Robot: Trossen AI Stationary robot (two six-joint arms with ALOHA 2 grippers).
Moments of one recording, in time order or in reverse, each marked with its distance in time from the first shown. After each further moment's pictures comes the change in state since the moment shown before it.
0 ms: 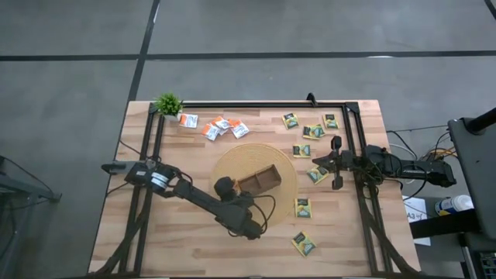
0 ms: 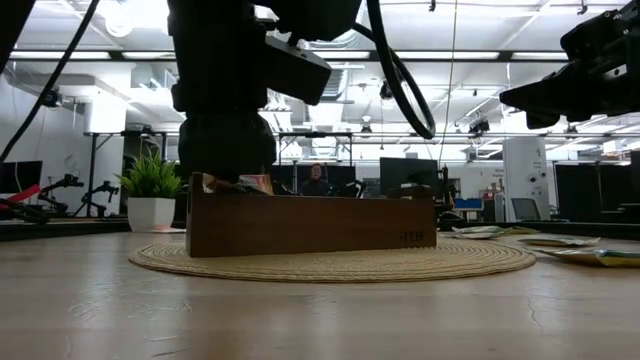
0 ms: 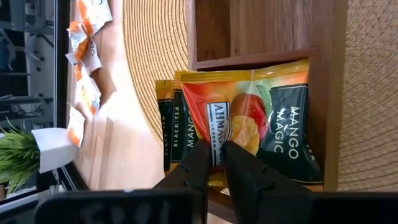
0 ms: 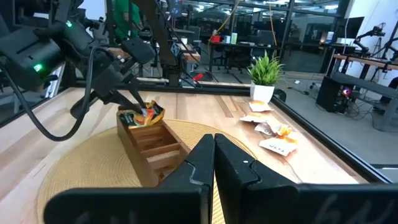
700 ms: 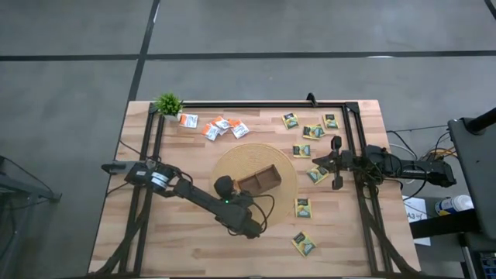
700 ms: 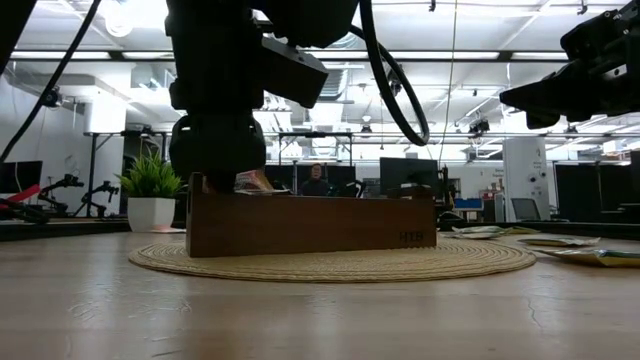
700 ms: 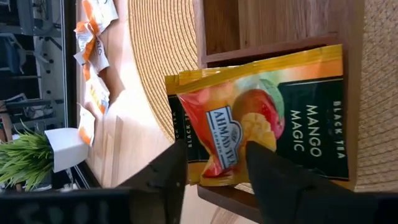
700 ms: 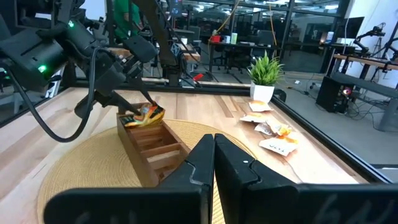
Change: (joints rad) left arm 0.004 0.000 -0.002 -0.033 -0.002 0.026; right arm 0.000 0.000 0.000 0.000 0.000 0.000
